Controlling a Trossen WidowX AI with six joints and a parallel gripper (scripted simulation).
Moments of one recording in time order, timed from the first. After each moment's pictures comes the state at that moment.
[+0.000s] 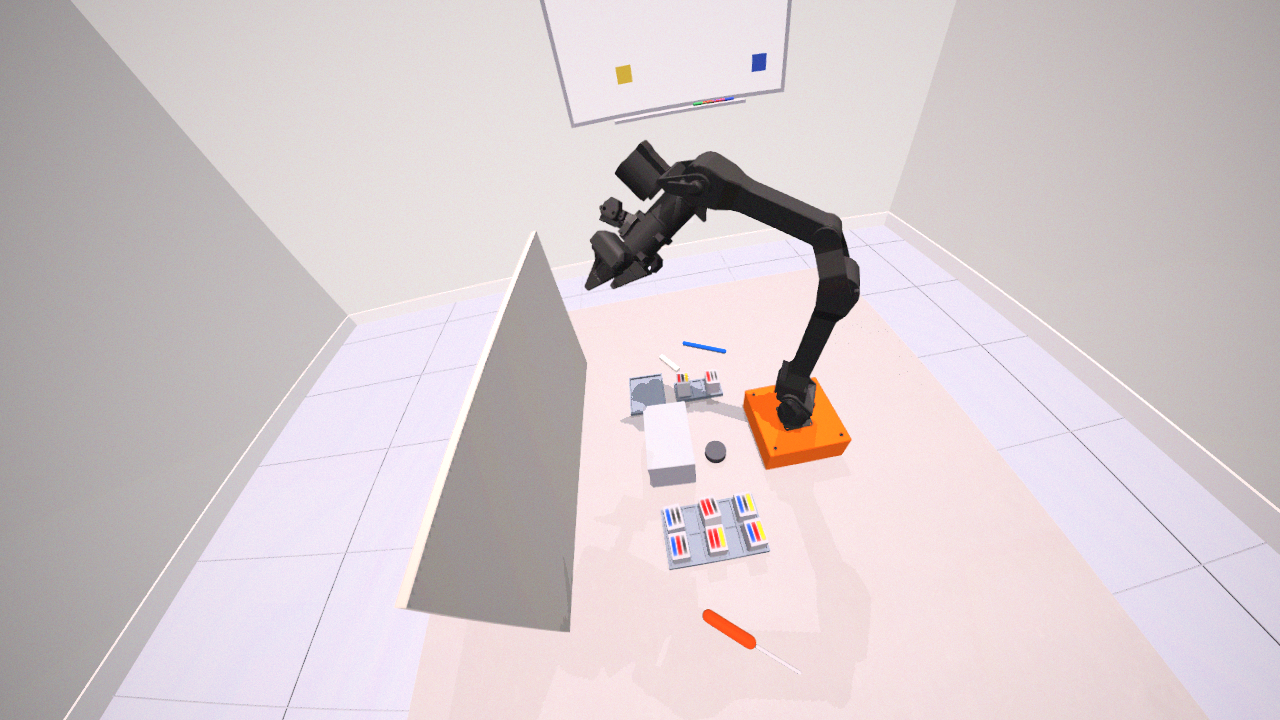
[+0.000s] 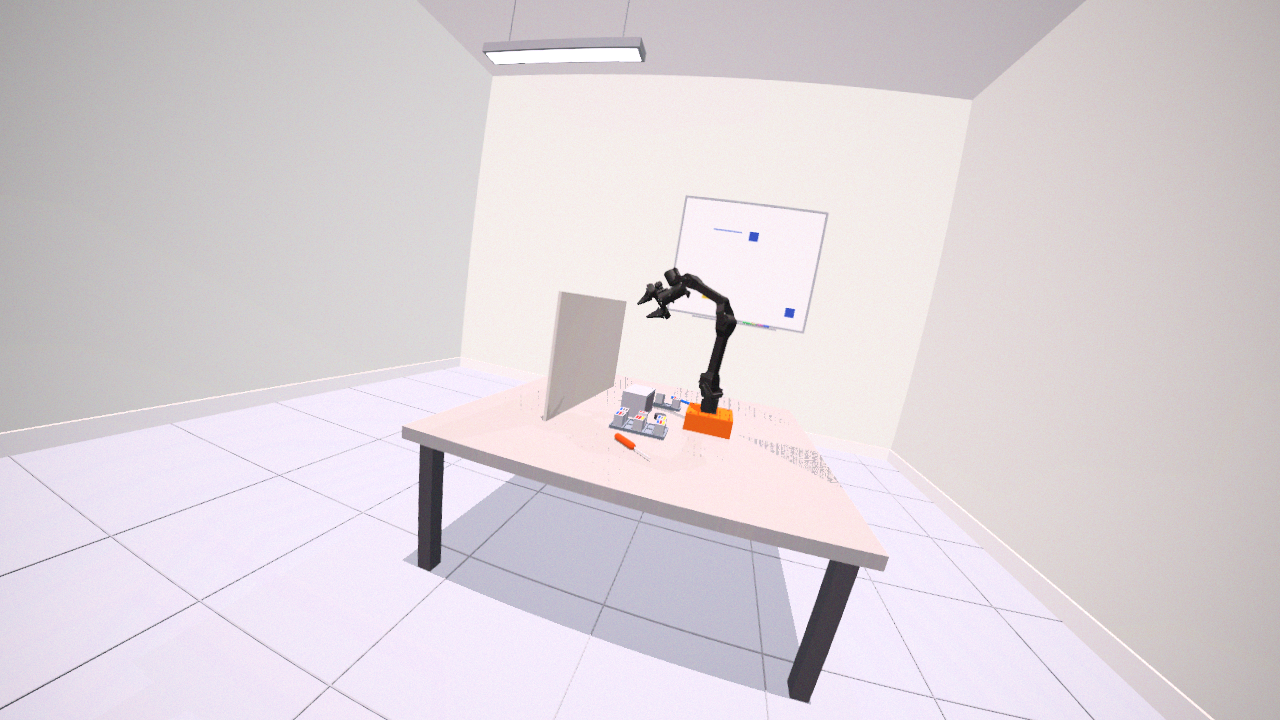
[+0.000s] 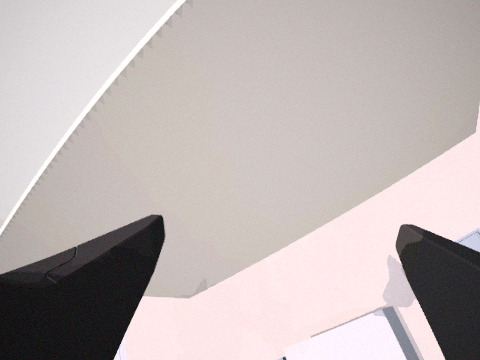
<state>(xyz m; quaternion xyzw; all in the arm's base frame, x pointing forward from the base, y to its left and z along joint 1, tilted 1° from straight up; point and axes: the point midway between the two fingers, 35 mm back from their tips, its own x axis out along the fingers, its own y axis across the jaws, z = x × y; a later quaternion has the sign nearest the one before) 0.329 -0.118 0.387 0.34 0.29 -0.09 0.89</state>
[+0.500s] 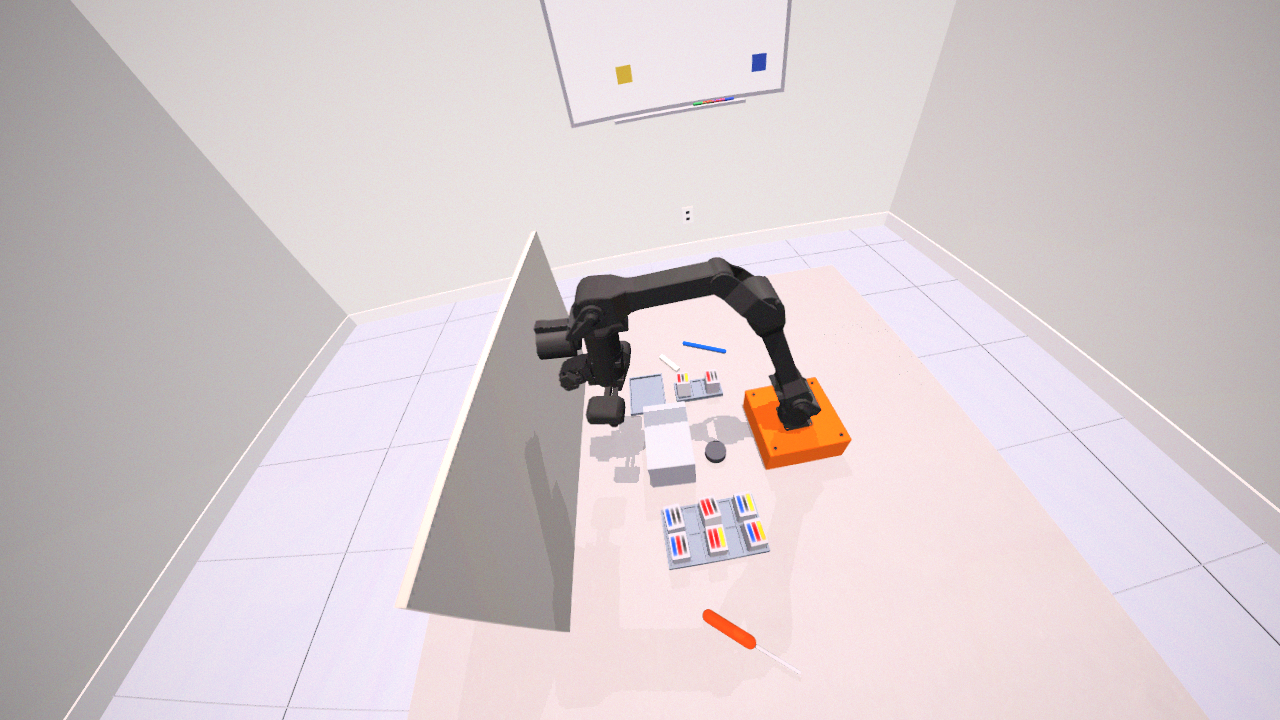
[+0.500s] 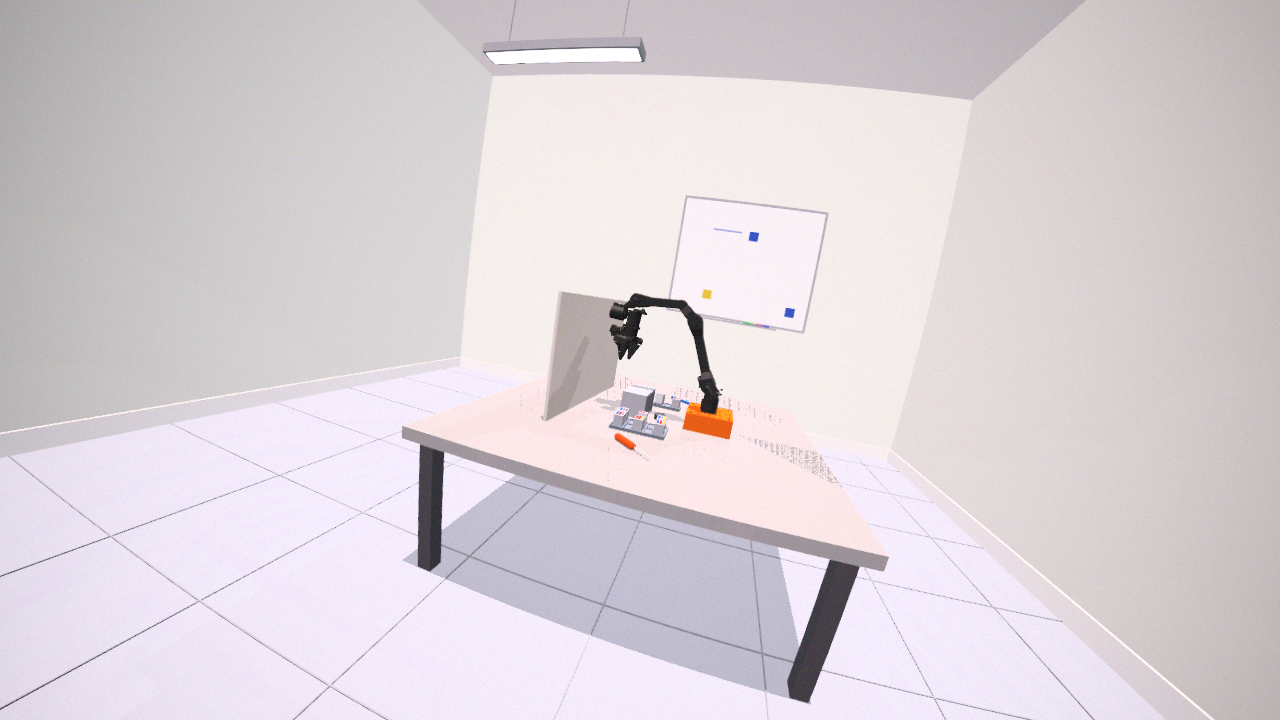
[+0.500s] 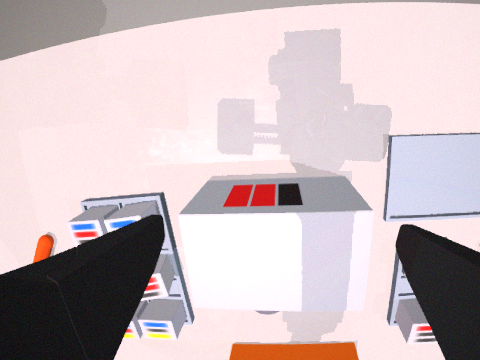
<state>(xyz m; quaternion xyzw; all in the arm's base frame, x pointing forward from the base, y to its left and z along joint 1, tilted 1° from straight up) 0.379 -0.013 0.196 0.07 0.66 -0.03 0.75</state>
